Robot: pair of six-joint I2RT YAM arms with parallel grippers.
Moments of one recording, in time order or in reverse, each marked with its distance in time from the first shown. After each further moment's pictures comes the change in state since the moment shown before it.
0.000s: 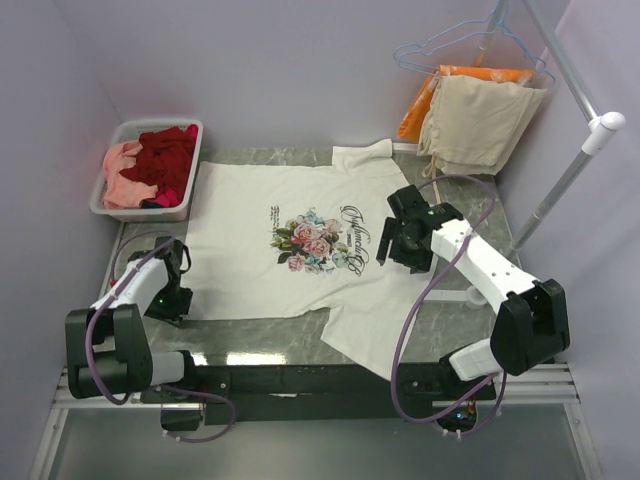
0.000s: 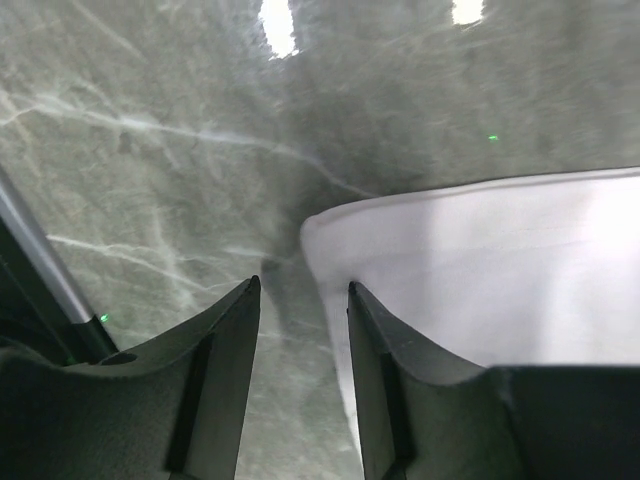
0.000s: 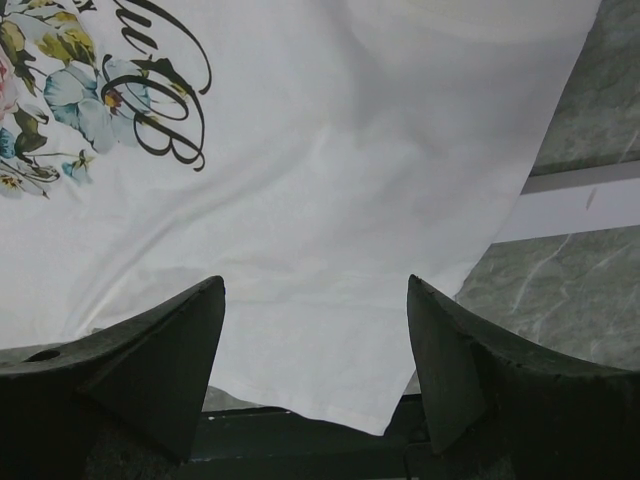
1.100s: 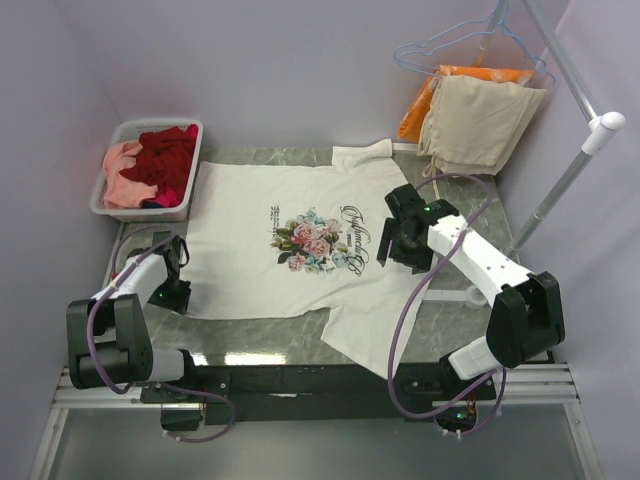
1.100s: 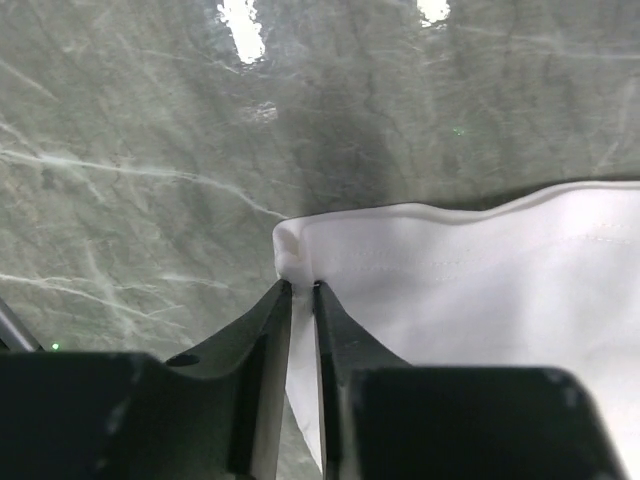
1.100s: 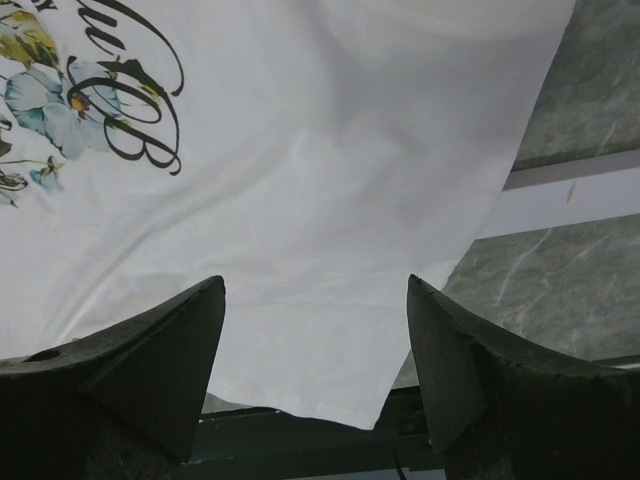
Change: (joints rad) left arm 0.021 0.059 0.014 0.114 0.018 0.044; right arm 0.000 0.044 0.032 -0.031 0.024 -0.003
